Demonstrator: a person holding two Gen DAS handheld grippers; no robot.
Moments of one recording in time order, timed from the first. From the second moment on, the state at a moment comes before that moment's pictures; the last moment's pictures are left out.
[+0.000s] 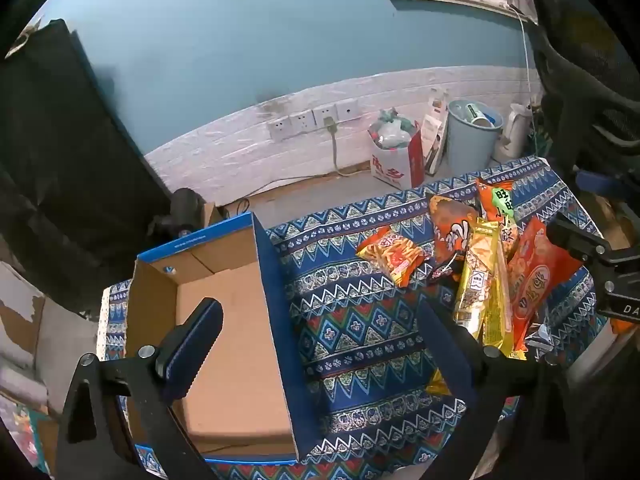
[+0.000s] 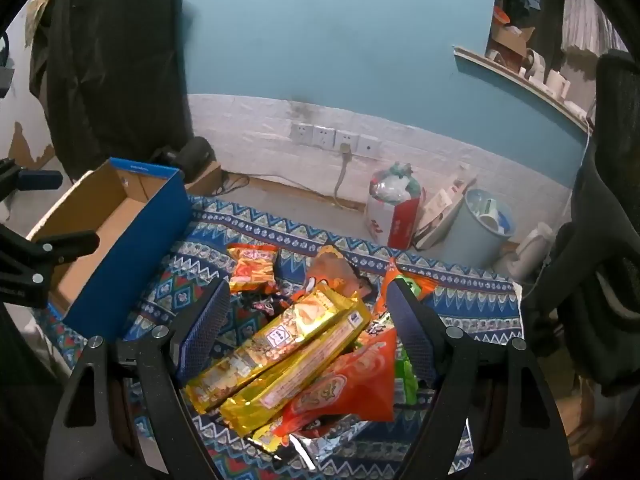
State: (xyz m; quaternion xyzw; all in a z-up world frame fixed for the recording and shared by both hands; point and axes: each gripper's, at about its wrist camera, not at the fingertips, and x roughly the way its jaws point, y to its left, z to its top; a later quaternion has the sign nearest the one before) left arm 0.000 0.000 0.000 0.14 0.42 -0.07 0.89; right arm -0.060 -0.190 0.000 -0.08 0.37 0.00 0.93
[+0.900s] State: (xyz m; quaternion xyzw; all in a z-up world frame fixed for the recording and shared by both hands) left arm -0.004 -0.004 -0.005 0.14 0.43 -0.08 0.89; right arm -0.058 -0.189 -0.003 -0.08 0.38 0.01 0.92
